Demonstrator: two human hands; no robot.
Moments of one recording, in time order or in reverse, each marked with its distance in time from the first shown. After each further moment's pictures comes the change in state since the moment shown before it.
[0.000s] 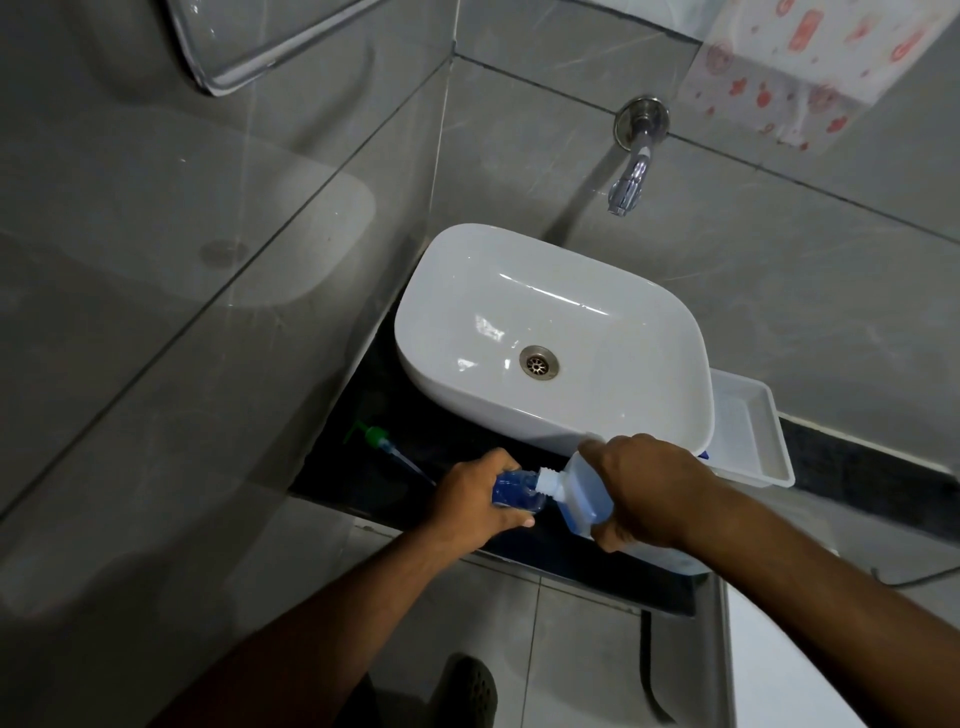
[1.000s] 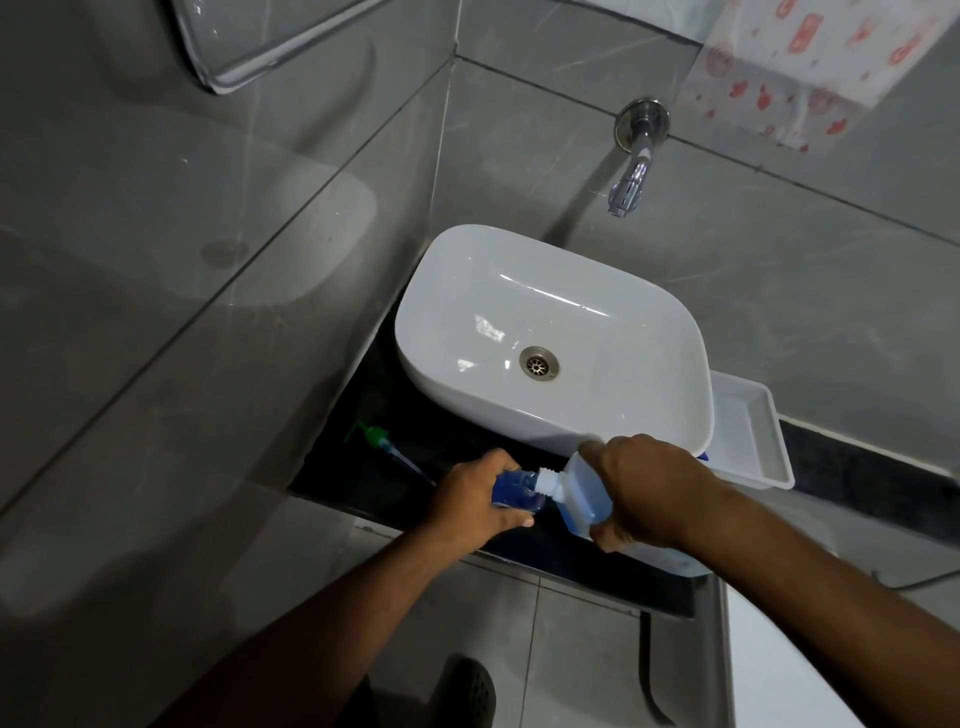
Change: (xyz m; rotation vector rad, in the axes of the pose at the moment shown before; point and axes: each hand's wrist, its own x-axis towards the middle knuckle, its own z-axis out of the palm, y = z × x) left_hand -0.003 0.006 -0.001 -0.007 -0.013 -0.024; right_hand -0.002 -0.002 -0.003 0.022 -0.006 0.005
